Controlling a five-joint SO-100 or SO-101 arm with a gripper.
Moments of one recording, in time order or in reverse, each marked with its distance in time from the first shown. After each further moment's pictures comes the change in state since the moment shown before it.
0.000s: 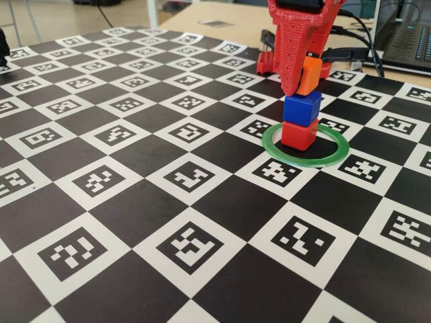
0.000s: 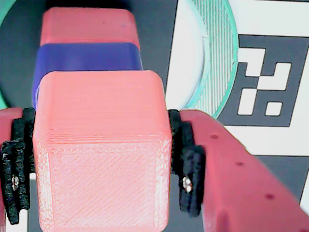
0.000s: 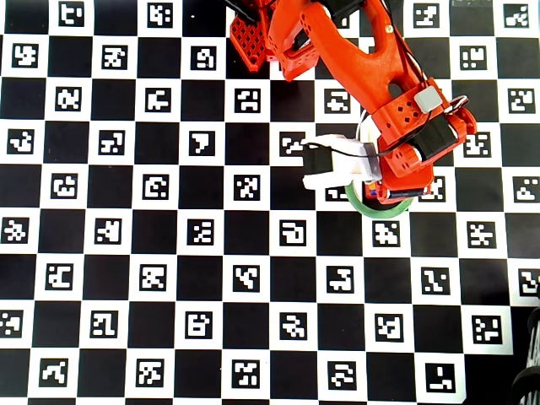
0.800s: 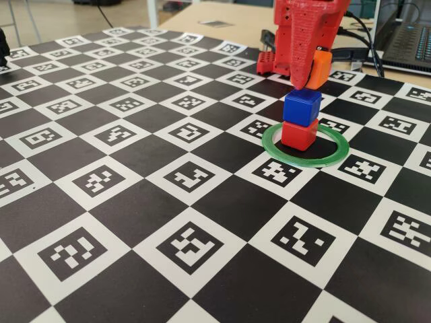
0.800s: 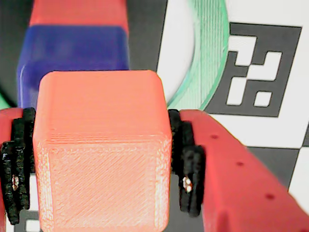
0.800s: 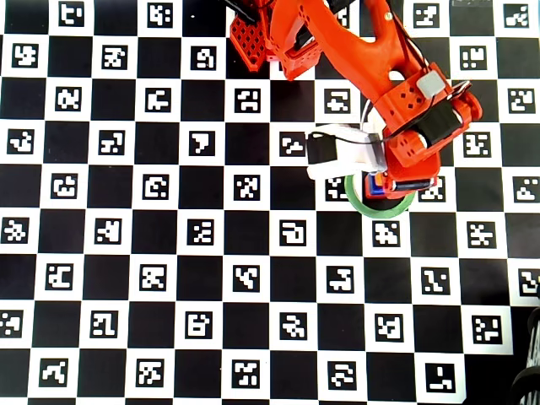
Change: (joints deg) arm -0.7 2.5 2.2 -0.2 -0.4
